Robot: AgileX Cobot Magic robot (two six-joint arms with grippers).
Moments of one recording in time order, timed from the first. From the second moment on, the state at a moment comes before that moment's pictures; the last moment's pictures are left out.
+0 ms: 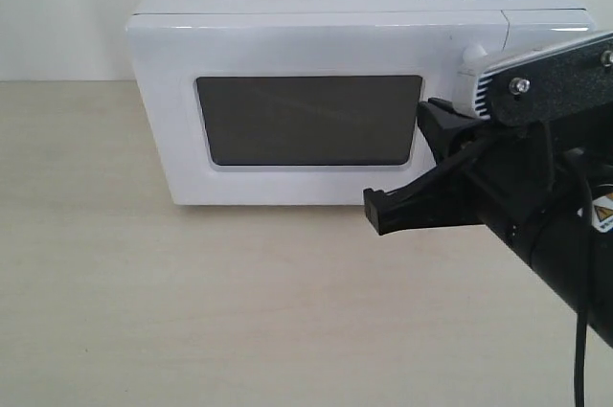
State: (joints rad) left arm -0.55 0.10 -0.49 0.11 0.81 -0.22; right arm 1.04 1.21 -0.42 0.98 -0.86 -0.76
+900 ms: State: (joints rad) left arm -0.55 0.10 -0.49 0.11 0.81 -0.22; right arm 0.48 0.70 -0.41 0.99 -0.07 -0.91
